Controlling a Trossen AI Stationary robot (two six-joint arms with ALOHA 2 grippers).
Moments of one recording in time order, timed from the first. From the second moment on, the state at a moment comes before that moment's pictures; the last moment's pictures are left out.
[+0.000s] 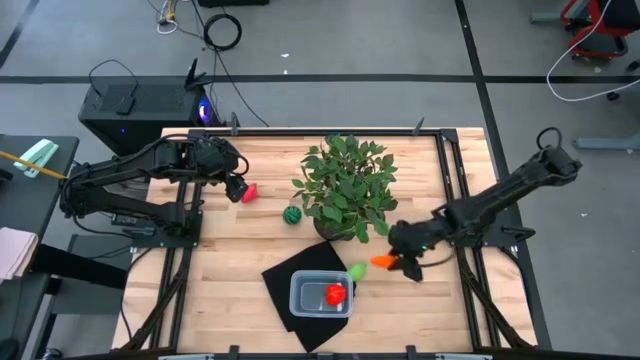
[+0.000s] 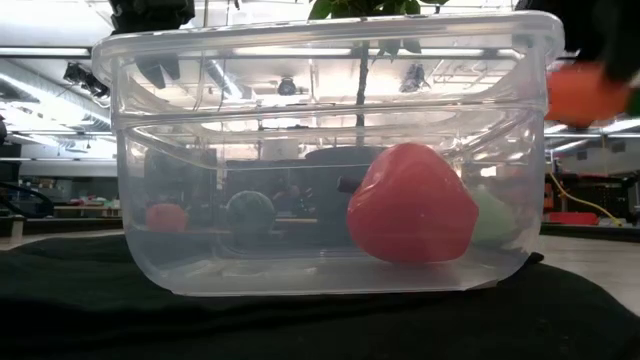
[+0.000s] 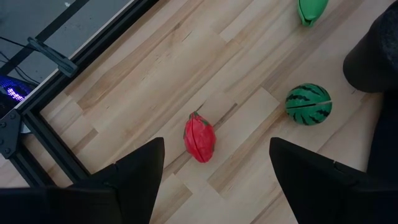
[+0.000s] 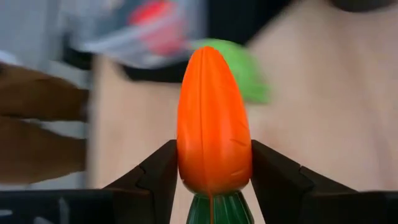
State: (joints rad) left arm 0.20 1.07 1.19 -1.22 -0.34 -0.51; right arm 0.44 1.09 0.62 -0.37 -0.07 0.68
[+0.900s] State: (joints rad) left arm 0.20 1.07 1.19 -1.22 -0.34 -0.46; right arm 0.74 1.56 1.30 -0.51 0.12 0.73
